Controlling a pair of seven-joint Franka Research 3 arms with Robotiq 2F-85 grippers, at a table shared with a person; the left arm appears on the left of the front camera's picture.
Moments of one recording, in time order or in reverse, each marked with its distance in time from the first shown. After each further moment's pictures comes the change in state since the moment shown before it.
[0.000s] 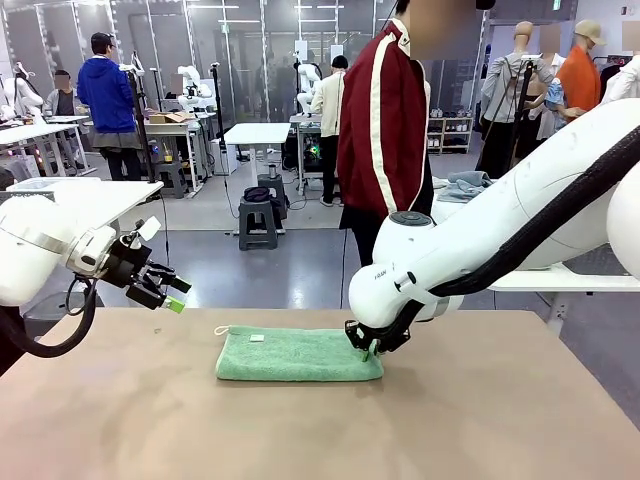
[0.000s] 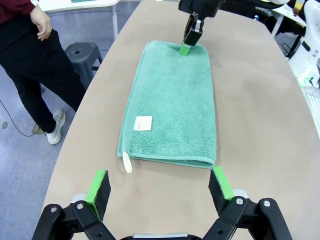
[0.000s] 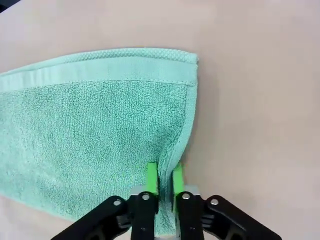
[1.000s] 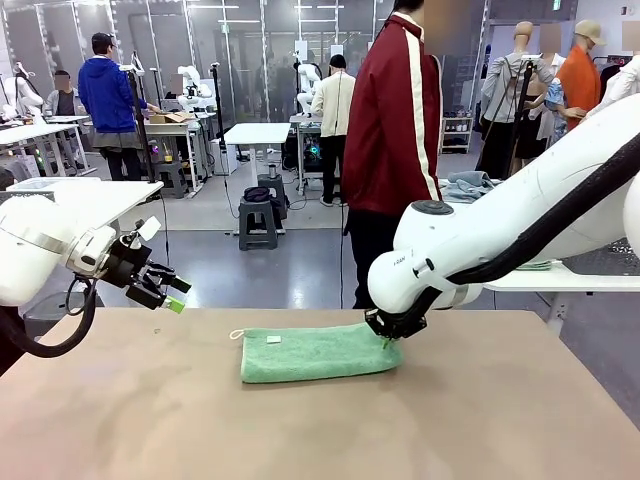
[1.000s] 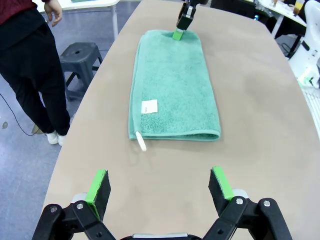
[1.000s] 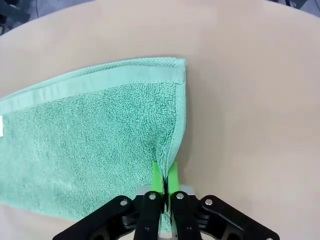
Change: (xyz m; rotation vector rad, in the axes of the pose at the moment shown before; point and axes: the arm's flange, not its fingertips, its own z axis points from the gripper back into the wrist) left arm 0.000 0.000 0.000 0.000 0.000 0.000; right arm 0.025 -0.040 0.021 -0.004 -0.042 -0.005
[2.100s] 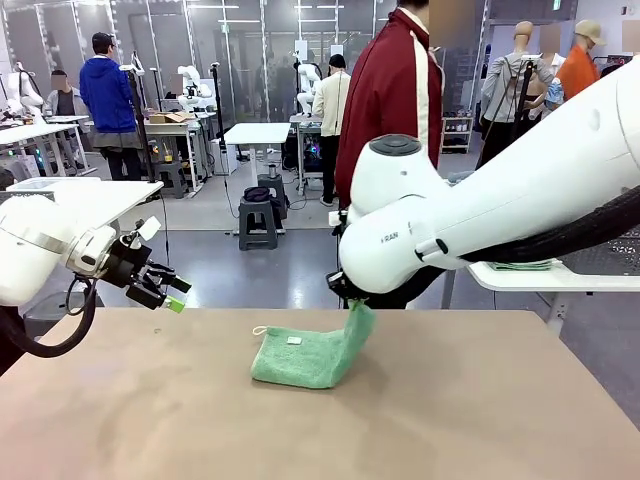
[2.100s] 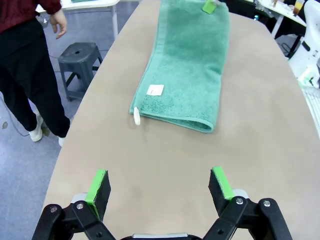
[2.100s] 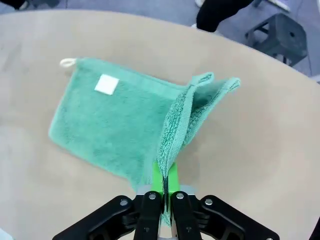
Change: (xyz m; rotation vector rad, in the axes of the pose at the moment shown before) left arm 0.000 0.000 0.000 0.000 0.000 0.000; right arm -0.062 0.113 0.123 -0.041 -0.140 0.282
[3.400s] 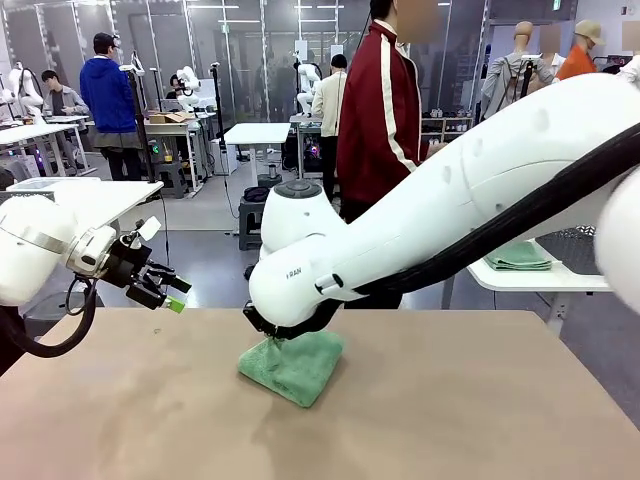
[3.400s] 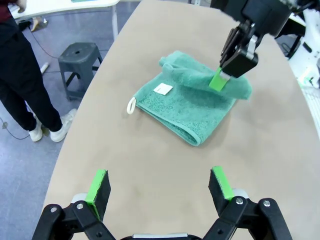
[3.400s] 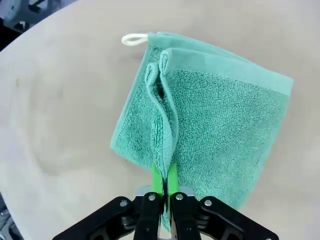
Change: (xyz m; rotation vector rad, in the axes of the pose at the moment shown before) left arm 0.000 0.000 0.000 0.000 0.000 0.000; right arm 0.006 0.127 -0.078 0.097 0.127 -0.467
